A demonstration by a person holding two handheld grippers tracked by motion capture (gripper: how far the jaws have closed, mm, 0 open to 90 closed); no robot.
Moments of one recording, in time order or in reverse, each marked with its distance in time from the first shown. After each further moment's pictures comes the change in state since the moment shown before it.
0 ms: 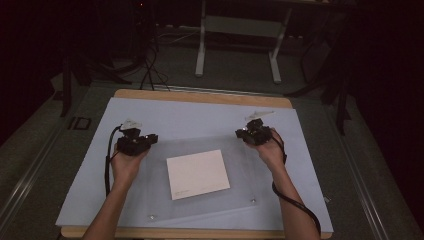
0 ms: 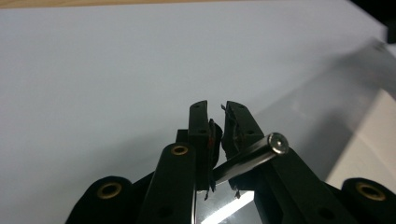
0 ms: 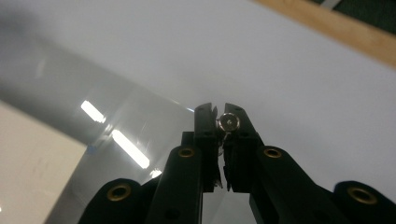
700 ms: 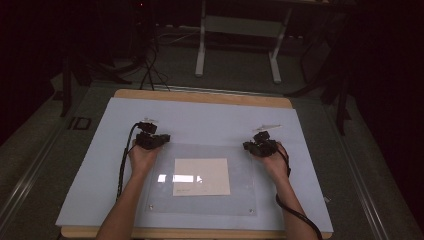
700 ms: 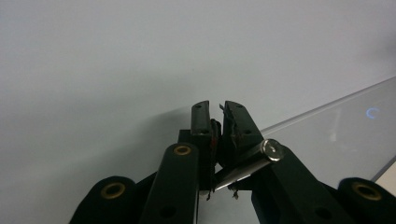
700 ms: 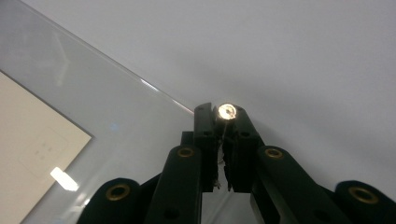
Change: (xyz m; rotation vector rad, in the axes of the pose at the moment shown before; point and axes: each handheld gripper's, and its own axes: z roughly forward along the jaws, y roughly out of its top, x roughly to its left) left arm 0.009 0.001 0.076 0.125 -0.023 -0.054; right arm -0.013 -0.050 0.009 0.047 -0.031 0.105
